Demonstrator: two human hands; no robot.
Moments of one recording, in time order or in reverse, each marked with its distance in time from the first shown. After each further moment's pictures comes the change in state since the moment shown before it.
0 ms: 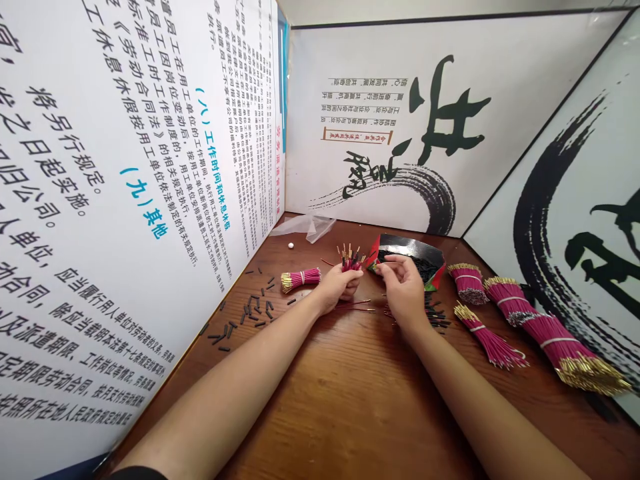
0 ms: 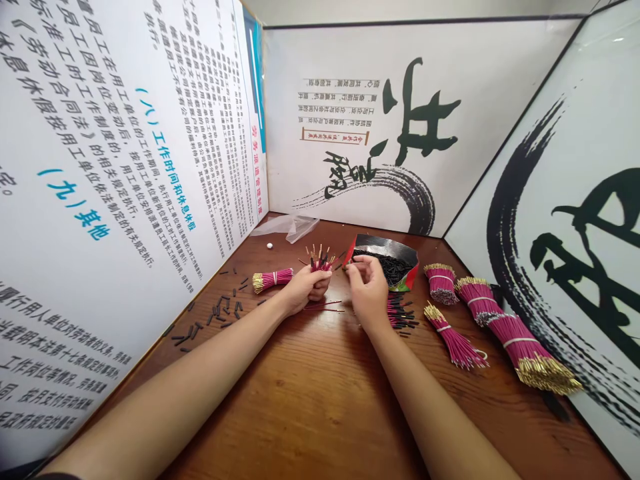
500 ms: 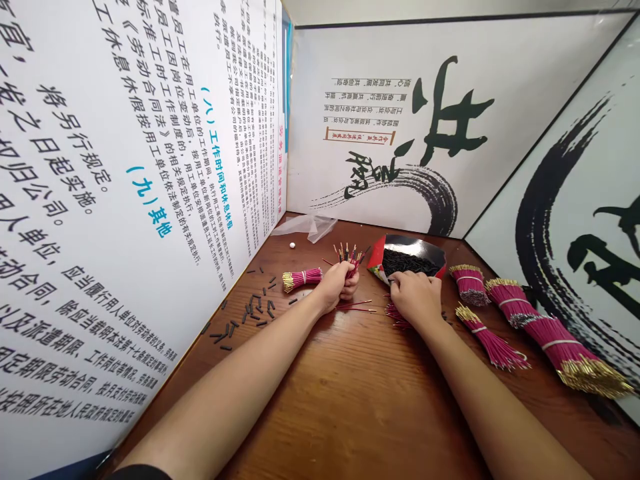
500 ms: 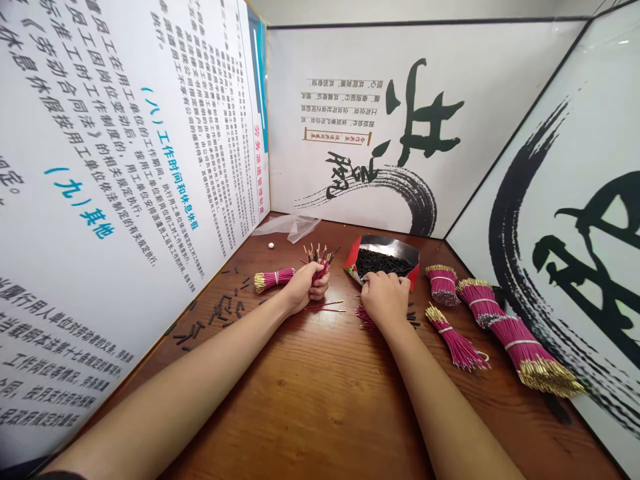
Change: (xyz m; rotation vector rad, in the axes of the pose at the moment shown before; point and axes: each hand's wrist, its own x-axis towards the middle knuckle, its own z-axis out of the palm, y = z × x) left_hand 0.006 0.000 -0.005 -0.079 -0.012 0.004; right_hand 0.008 0.009 -0.029 -1.340 -0.291 -0.149
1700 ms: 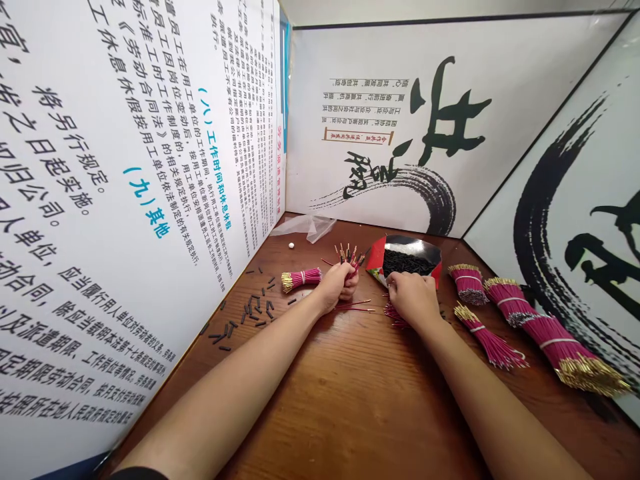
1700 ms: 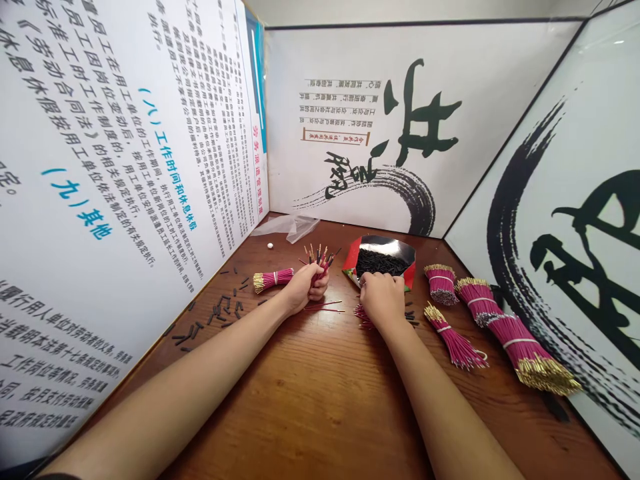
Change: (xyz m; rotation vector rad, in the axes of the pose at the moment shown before) left_hand 0.000 -0.002 0.001 0.049 0.030 -0.007; right_hand 0.001 -0.002 -0.009 -0.061 -0.082 -0.052
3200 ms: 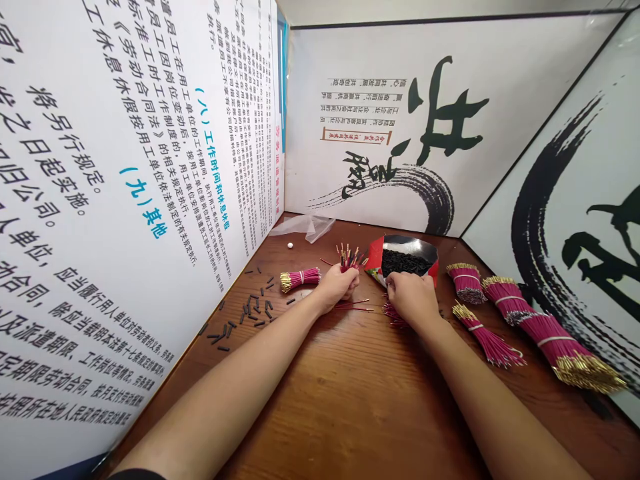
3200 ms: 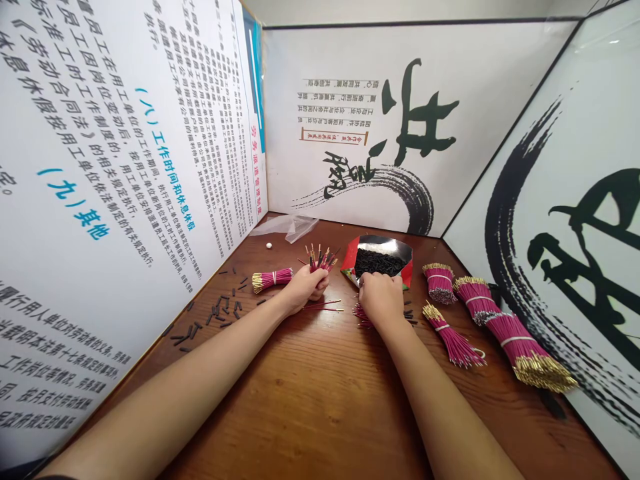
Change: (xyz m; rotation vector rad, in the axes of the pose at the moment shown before) left_hand -0.001 -0.001 0.007 0.157 0.068 0.019; right_hand 0.000 0.000 -0.002 -0.016 -0.031 -0.009
